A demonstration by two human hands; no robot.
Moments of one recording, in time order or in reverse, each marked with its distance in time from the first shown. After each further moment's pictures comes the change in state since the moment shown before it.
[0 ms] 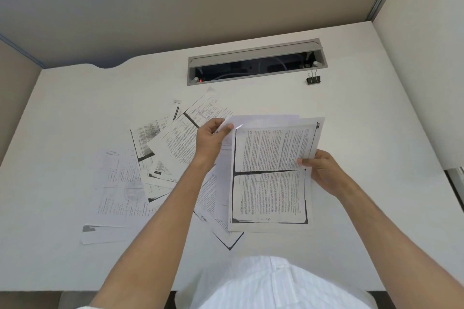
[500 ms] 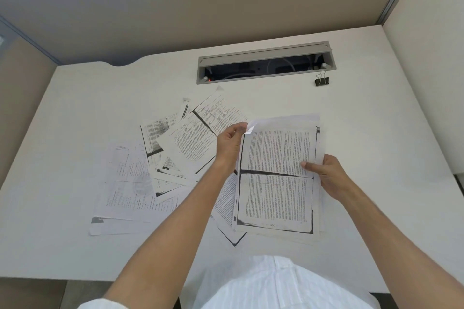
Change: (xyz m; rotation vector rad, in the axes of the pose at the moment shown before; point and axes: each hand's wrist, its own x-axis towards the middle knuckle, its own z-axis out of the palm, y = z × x) left_hand -0.024 -0.005 0.026 -0.187 0.019 -0.191; right_hand -0.011 0.008 0.013 -0.075 0.149 -0.034
